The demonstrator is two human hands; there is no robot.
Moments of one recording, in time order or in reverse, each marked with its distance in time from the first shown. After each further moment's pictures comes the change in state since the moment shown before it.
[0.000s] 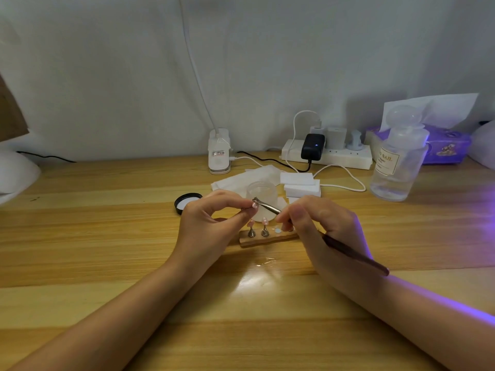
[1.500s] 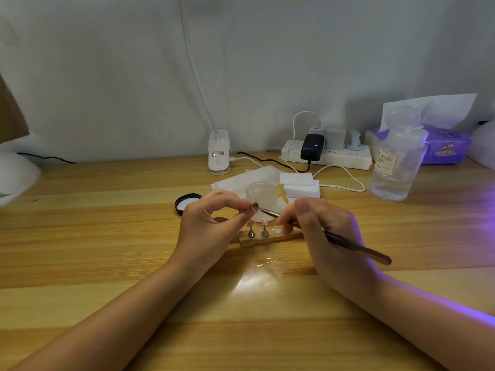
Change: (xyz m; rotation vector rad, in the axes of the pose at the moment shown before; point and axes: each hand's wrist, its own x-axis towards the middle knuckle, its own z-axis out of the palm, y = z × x) left_hand 0.001 -0.001 0.001 0.052 0.025 -0.005; right_hand -0.001 -0.001 0.003 0.113 -0.002 0.118
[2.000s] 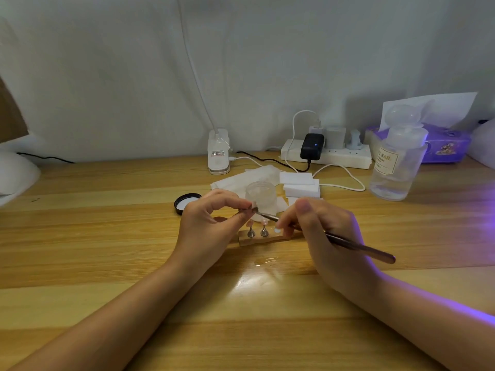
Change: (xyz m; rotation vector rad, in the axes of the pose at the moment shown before) left_hand 0.000 0.002 -0.001 0.011 -0.012 -0.005; right_hand -0.002 0.002 0.000 0.025 0.007 -0.021
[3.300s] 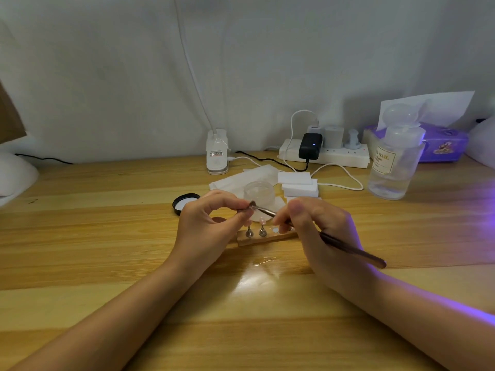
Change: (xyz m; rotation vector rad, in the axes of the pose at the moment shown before) left_hand 0.000 0.002 0.001 -0.015 -0.013 -0.020; right_hand 0.001 0.001 0.000 -0.082 0.001 -0.011
